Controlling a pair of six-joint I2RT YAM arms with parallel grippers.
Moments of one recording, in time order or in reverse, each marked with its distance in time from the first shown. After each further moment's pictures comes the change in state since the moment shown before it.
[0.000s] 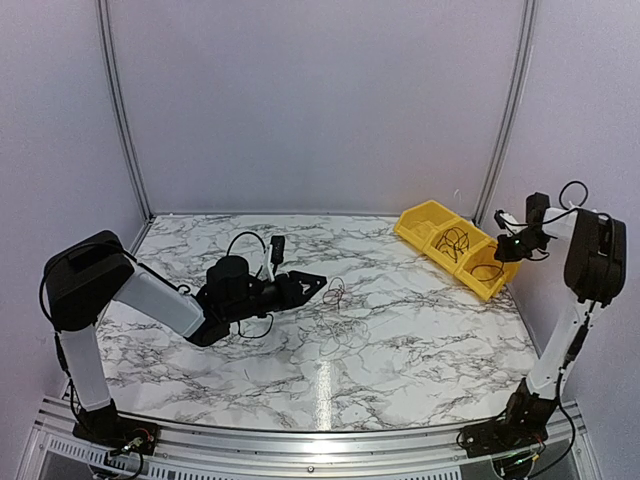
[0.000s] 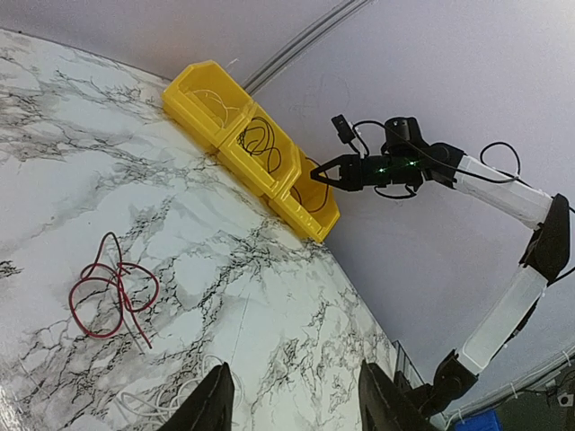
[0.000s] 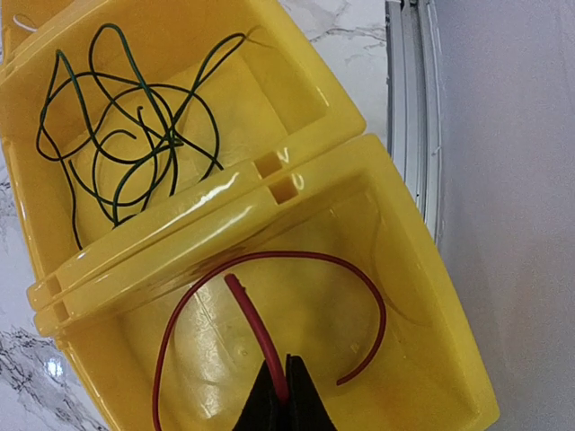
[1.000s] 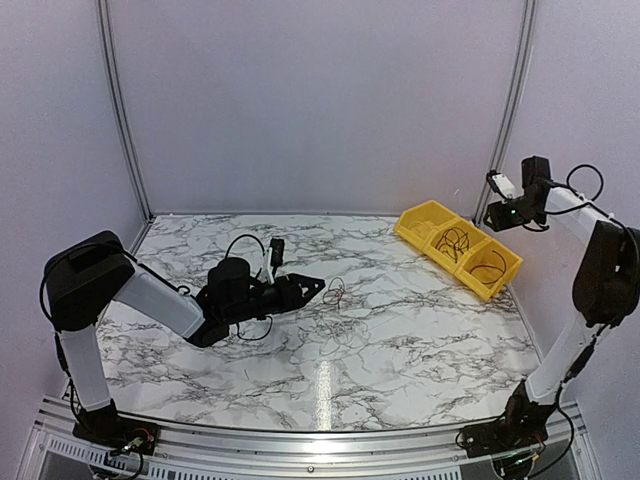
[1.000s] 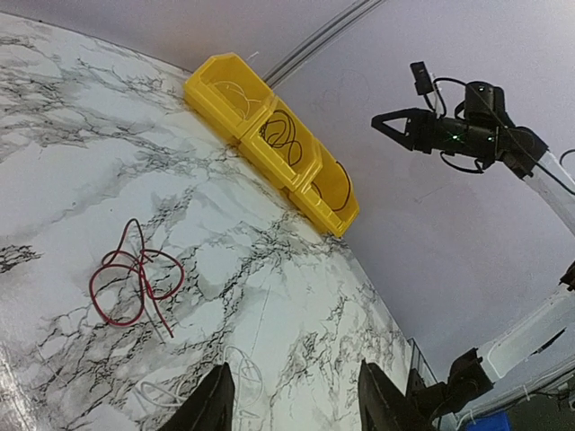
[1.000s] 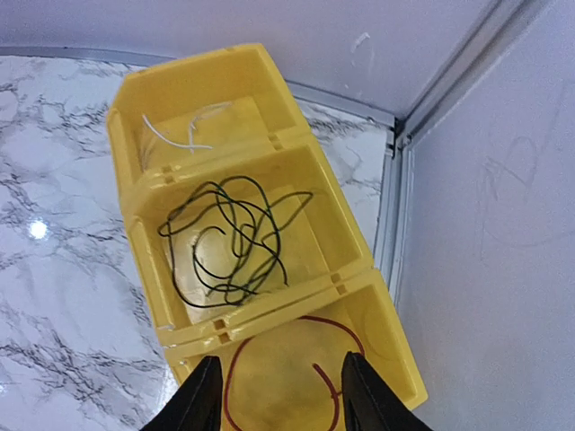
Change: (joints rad) left arm 0.000 0.001 -0.007 -0.026 -0.023 0.007; right arm 0.138 -0.227 0.032 -0.018 0.082 -0.007
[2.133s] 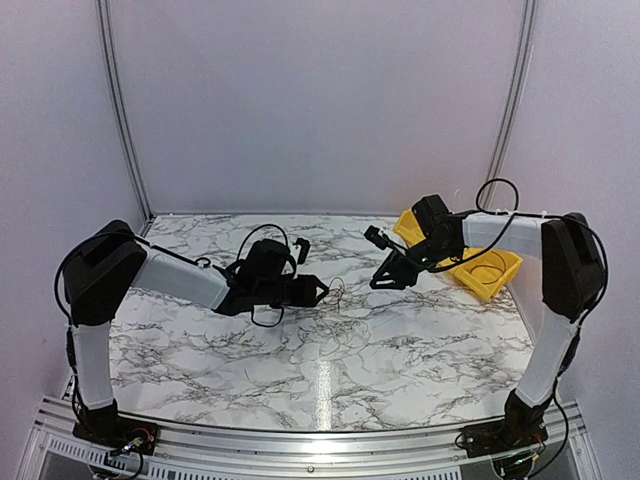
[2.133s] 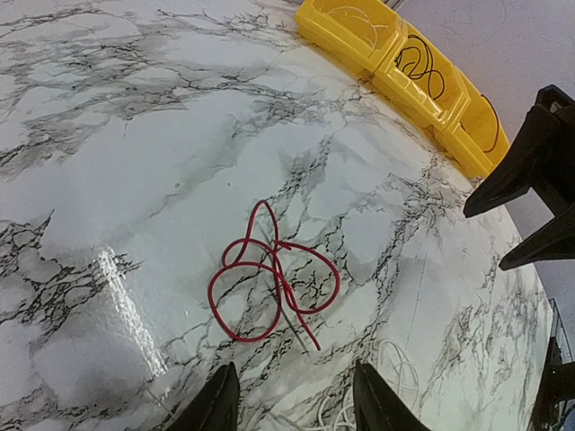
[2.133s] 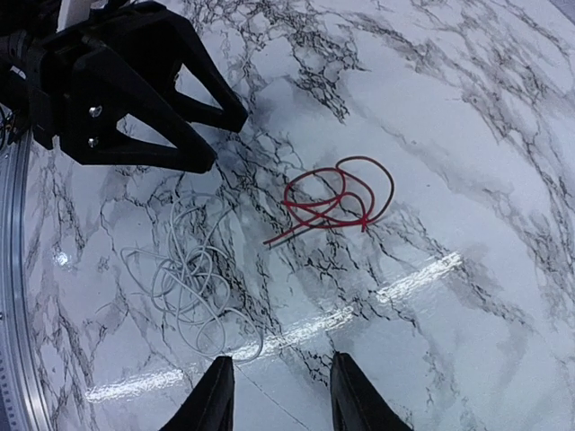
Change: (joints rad) left arm 0.019 0.092 0.327 -0.651 -0.123 0.286; right arm 0.568 0.104 -0.185 0.021 -0.510 -0.150
